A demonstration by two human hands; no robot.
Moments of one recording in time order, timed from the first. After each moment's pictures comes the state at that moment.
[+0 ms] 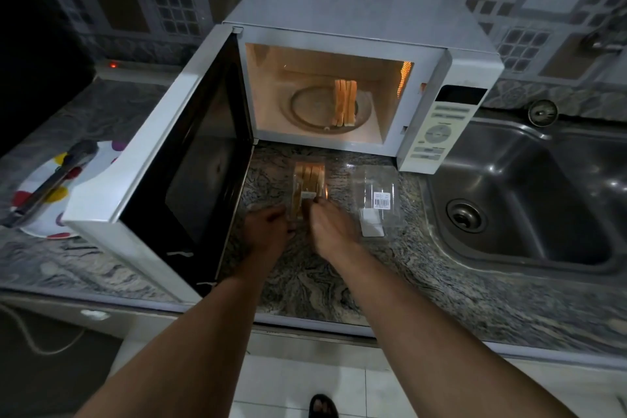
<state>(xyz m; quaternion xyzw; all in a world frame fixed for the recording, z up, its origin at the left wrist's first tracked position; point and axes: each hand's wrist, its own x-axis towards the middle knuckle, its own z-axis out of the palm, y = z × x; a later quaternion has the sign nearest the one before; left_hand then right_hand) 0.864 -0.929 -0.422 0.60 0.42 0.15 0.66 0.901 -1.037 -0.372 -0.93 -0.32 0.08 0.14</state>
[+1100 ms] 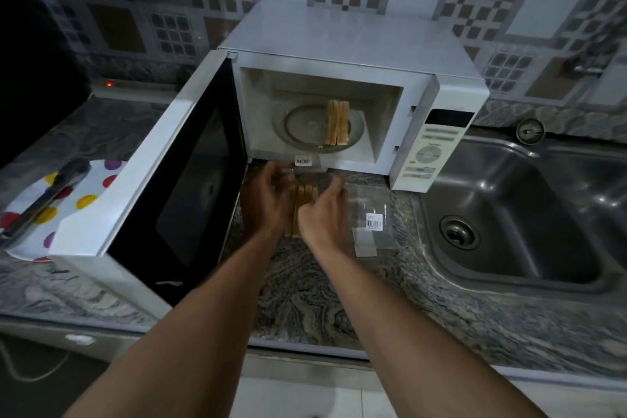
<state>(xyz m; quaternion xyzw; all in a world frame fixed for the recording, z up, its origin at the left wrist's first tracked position) 0.904 -0.915 -0.355 0.78 0.21 0.32 0.49 0.916 -1.011 -0.336 -0.90 -0.03 0.05 0.44</state>
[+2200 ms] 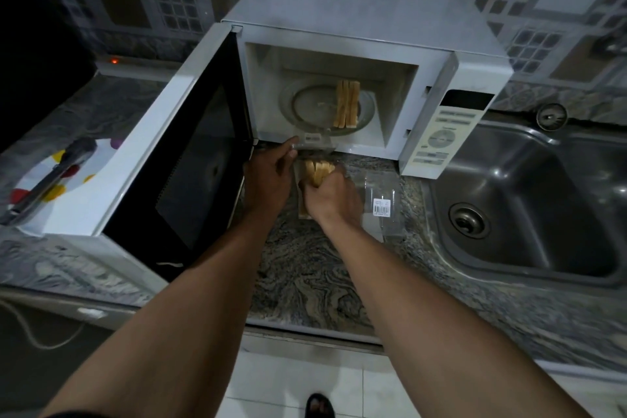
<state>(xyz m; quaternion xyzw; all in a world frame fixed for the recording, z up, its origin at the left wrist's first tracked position) 0.911 -0.900 -0.360 0.81 0.17 0.32 0.46 0.937 -1.012 -0.341 -0.95 -0.04 0.08 0.31</state>
